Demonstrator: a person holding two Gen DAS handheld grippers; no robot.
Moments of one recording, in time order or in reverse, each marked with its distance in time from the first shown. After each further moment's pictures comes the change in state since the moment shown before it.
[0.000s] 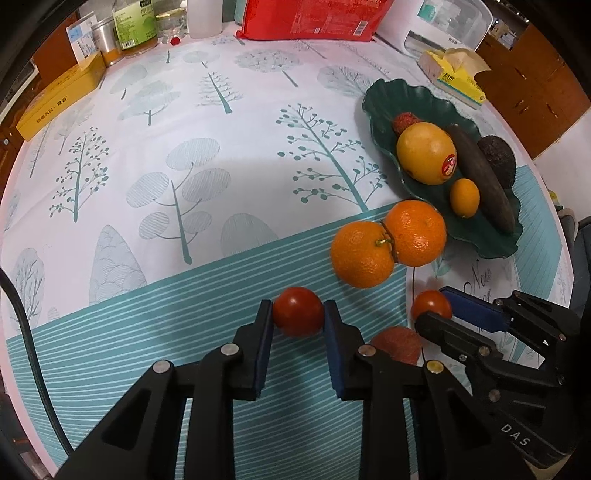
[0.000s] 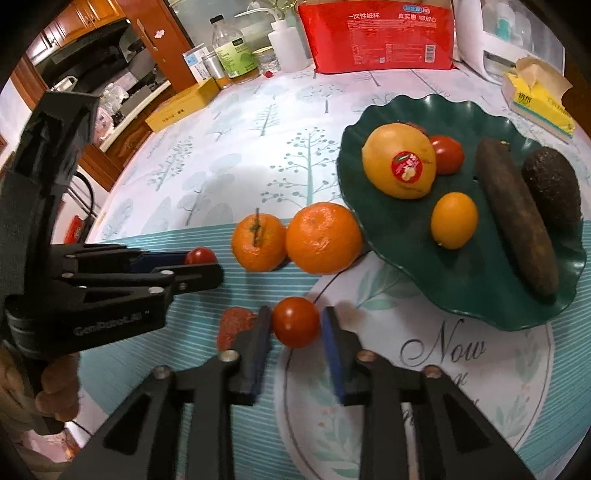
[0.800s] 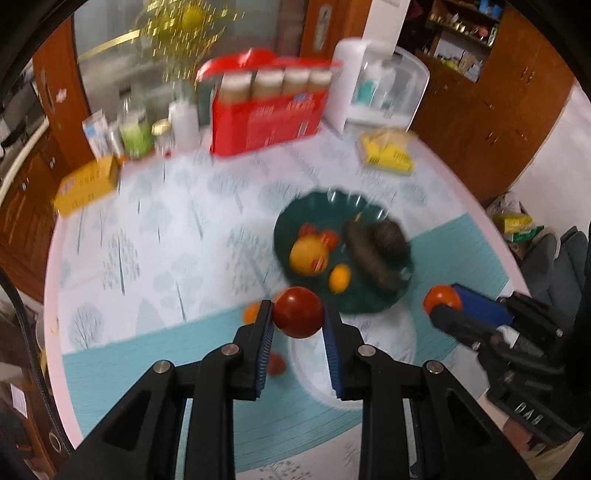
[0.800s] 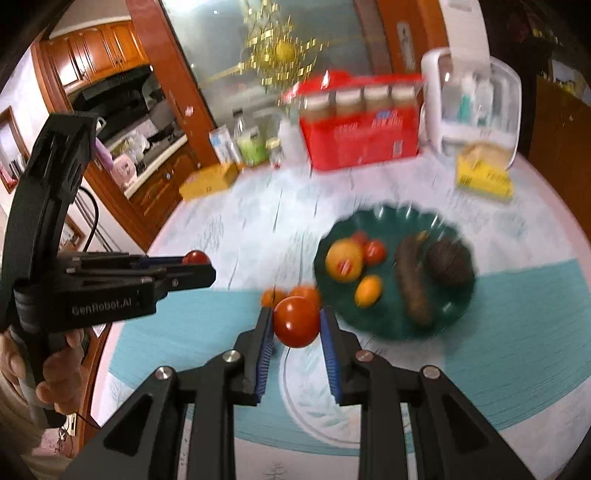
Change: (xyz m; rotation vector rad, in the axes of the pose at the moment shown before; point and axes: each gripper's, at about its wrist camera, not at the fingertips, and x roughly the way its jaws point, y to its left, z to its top) left arm -0.183 -0.102 0.029 0.044 -0.226 0.006; right arm -0.191 -0.012 0.021 -0.039 -0.247 -0.007
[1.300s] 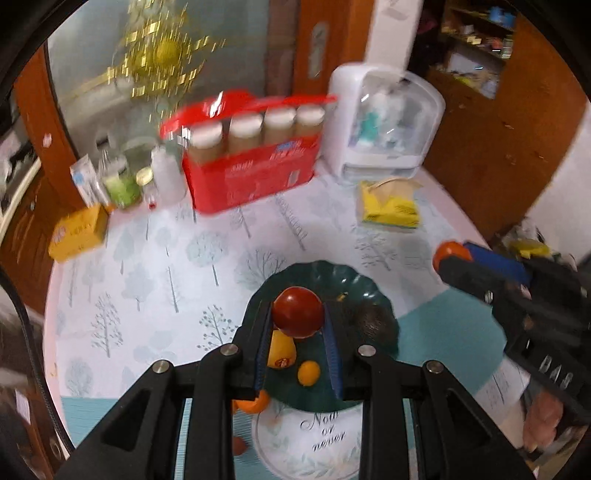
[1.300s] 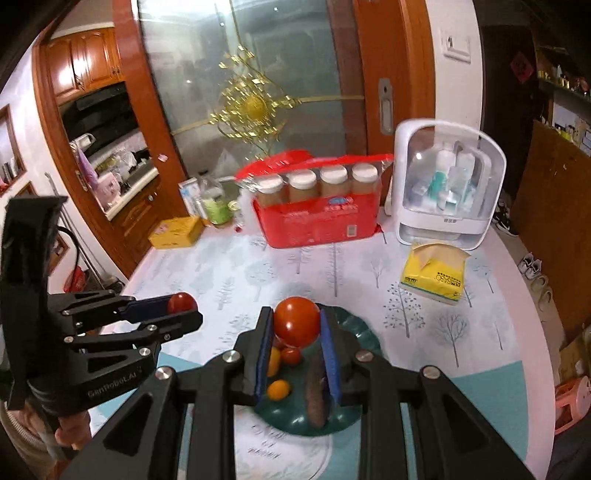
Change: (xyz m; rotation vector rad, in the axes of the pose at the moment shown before) left arm 0.060 -0.058 0.111 -0.052 -0.027 0.082; right arm 0.001 -0.093 0.129 -0.067 -0.014 -0.070
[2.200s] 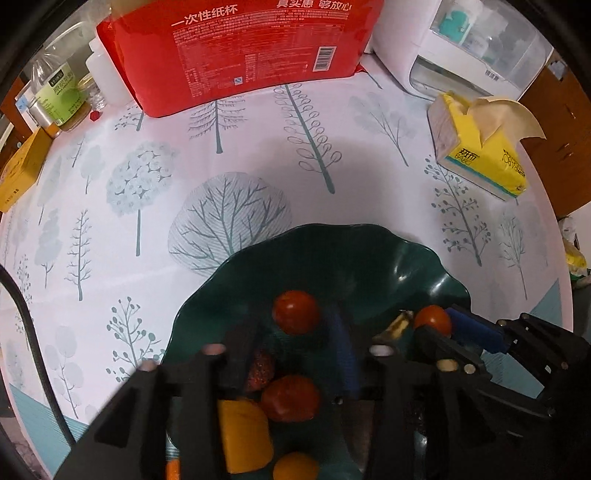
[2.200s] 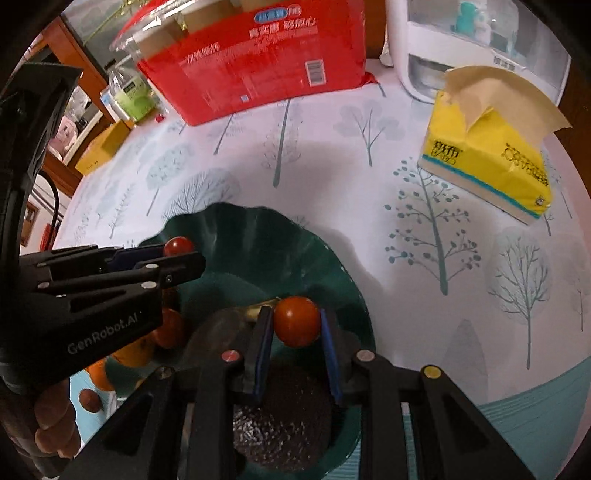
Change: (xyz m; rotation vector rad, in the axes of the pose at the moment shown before) left arm 0.232 -0.004 0.005 -0.115 0.273 0.063; right arm 0.224 -0.084 -0.061 0.059 0.388 0.041
